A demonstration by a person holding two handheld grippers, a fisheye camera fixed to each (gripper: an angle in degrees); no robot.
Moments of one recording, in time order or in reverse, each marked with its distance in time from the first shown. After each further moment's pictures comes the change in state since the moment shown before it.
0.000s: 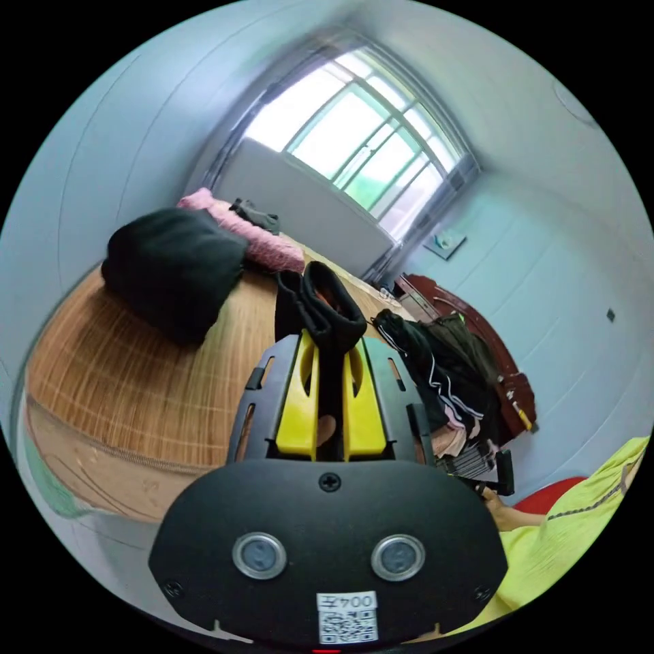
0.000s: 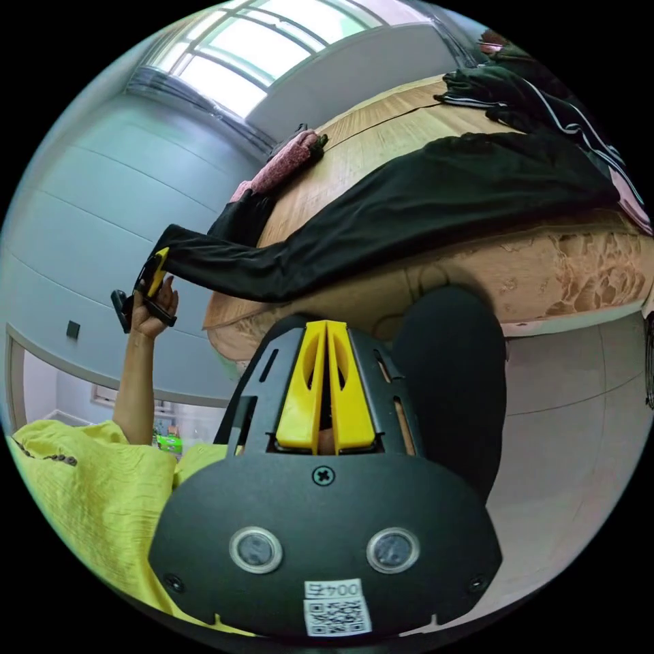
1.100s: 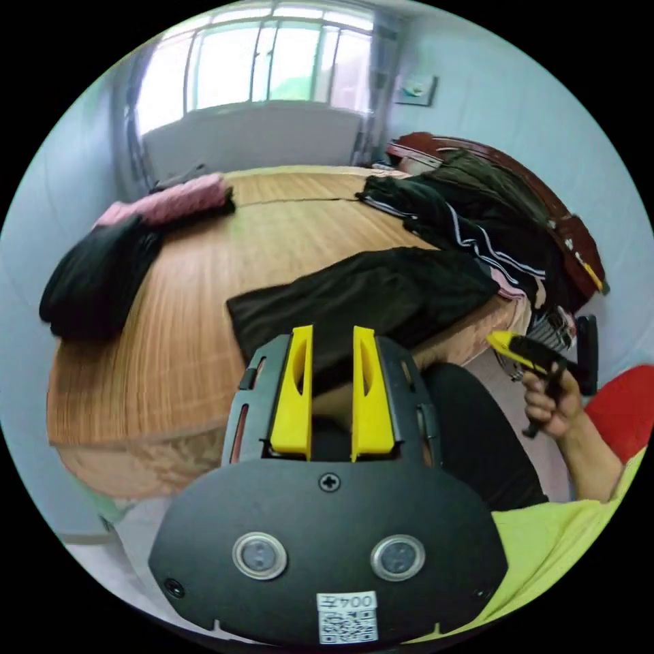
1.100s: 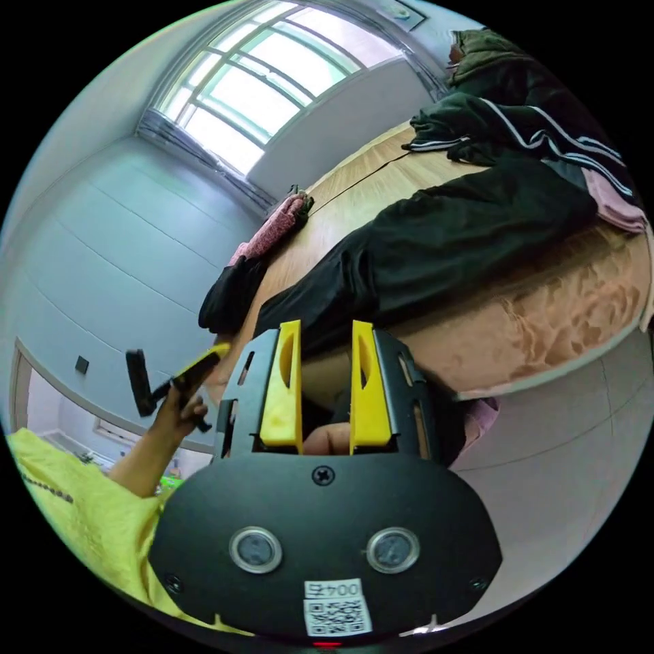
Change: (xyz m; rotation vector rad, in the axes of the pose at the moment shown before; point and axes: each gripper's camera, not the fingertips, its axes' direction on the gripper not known) left arm 0.246 0.064 0.141 -0.410 -0.263 0.293; right arm 0.129 -0.053 -0.054 0.240 -0.045 0.028
